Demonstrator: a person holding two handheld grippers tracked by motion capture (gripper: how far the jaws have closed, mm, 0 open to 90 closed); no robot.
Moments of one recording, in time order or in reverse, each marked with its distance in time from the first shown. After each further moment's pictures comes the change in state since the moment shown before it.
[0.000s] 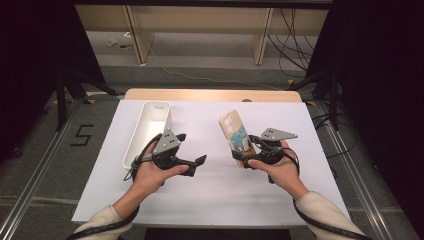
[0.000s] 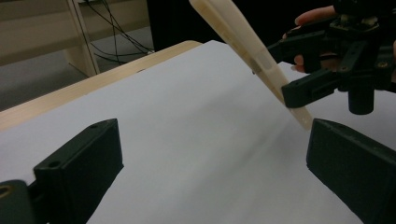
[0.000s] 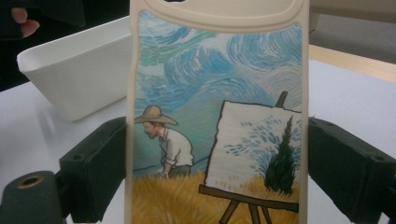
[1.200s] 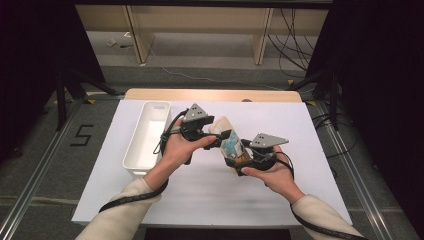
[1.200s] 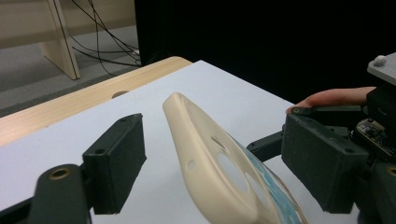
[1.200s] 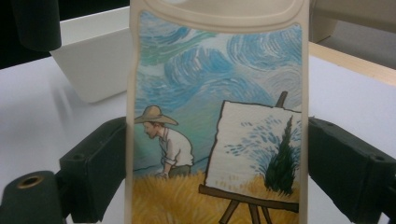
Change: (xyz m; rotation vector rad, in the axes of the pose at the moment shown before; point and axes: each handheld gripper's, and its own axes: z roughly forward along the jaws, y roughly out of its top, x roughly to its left) left arm 0.002 0.055 0.065 0.019 -0.049 -0.096; right arm 0.021 -0.002 0.007 0.029 0.039 -0.096
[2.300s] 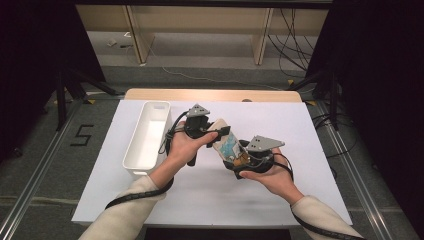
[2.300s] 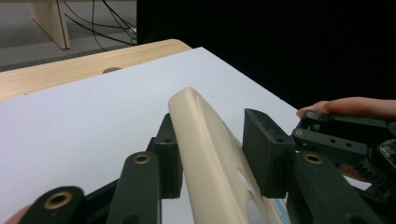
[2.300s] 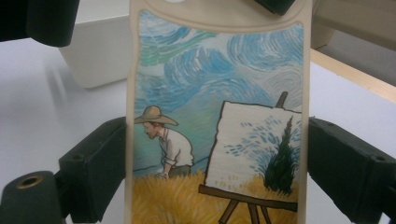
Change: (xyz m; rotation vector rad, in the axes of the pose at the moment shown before) left arm 0.005 -0.004 0.013 0.042 -0.017 -0.144; right arm 0.008 0.001 0.002 0.022 -0.016 -0.093
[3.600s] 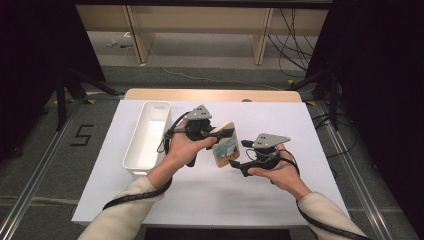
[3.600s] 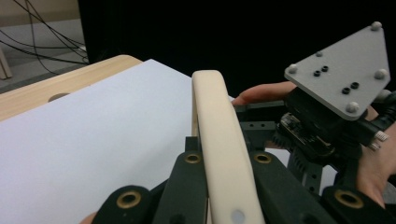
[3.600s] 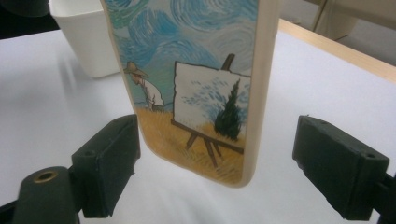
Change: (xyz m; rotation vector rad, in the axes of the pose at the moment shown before) left arm -0.014 0.005 -0.011 -0.008 -0.201 0.140; right arm -0.020 -0.007 -0.005 0.027 0.076 0.018
